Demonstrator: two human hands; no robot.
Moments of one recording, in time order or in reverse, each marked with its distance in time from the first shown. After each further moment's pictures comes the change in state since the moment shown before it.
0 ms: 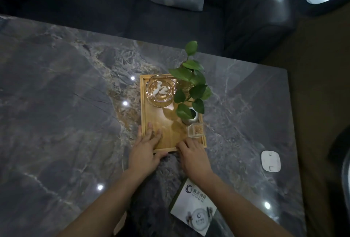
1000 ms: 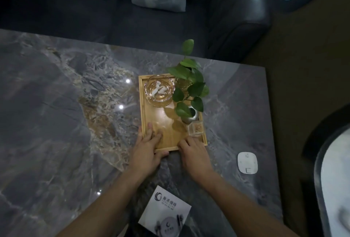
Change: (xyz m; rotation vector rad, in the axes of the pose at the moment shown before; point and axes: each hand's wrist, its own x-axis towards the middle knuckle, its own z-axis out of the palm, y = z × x) left_hand 0.027 0.084 0.037 0.014 -0.017 0.024; right_hand -0.010 0.087 -0.030 0.032 0.034 0.058
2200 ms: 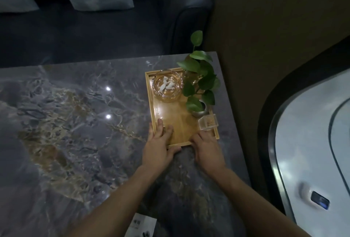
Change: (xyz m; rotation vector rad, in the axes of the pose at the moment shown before) left_hand 0.050 0.143 0.068 0.044 -0.082 0.207; right_hand -0.038 0.143 -0.043 0.122 0.104 0.275
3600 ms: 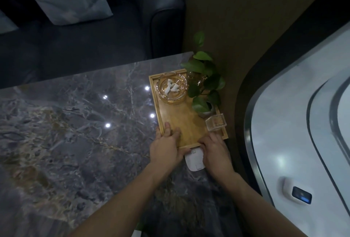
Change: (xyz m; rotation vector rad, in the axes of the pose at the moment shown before) left_hand 0.028 0.085 0.022 0.318 -0.173 0.020; right_hand -0.020 0.069 -0.019 0.123 0.034 0.214
